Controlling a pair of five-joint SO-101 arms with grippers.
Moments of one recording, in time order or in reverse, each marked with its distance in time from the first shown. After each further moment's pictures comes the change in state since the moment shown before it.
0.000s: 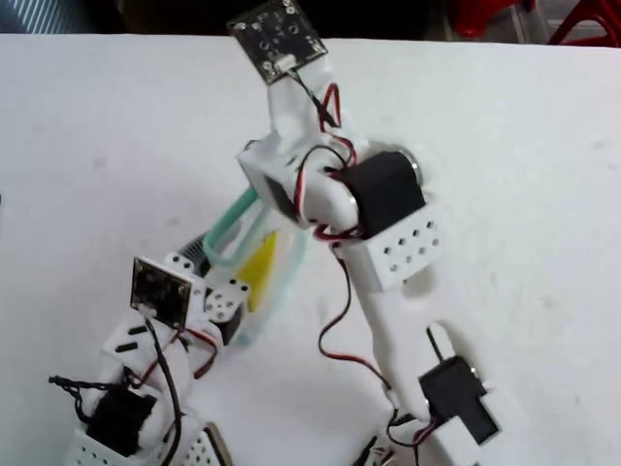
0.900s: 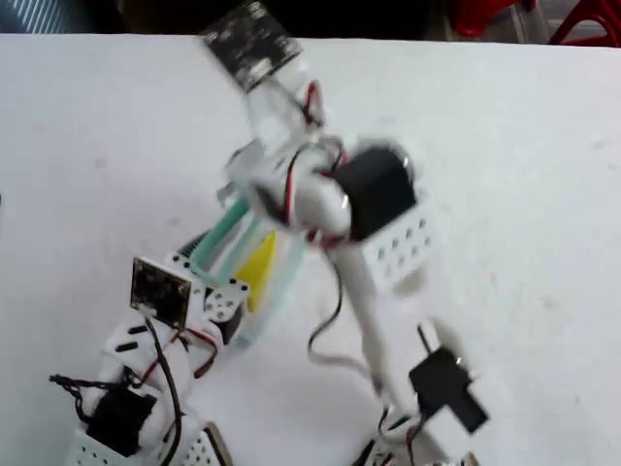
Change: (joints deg) left arm -0.1 -0.2 0.0 0.0 -0.3; right arm -7.6 2.0 -9.1 6.3 7.1
